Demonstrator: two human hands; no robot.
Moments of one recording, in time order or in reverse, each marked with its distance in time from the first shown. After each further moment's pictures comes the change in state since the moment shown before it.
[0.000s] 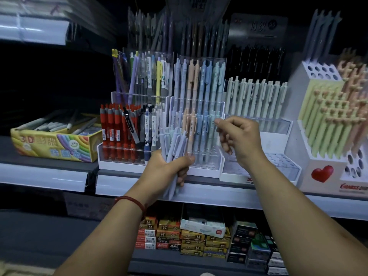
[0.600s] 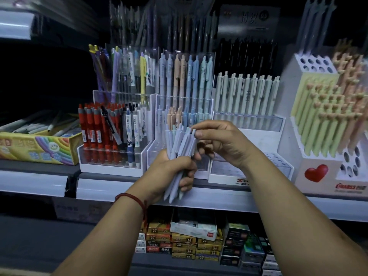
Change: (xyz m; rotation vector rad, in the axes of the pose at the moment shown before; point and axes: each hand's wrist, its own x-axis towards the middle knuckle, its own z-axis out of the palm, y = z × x) left_hand 0.017 0.002 0.039 -0.146 -0.185 -0.137; right_hand 0.009 -0.002 -0.009 0.122 -0.502 0.212
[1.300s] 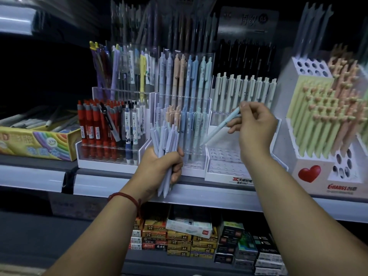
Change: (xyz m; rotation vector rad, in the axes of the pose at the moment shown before) left_hand 0.001 -0.009 -0.017 0.042 0.189 0.149; right_hand -0.008 -0.015 -0.017 -0.093 0.929 -0.330
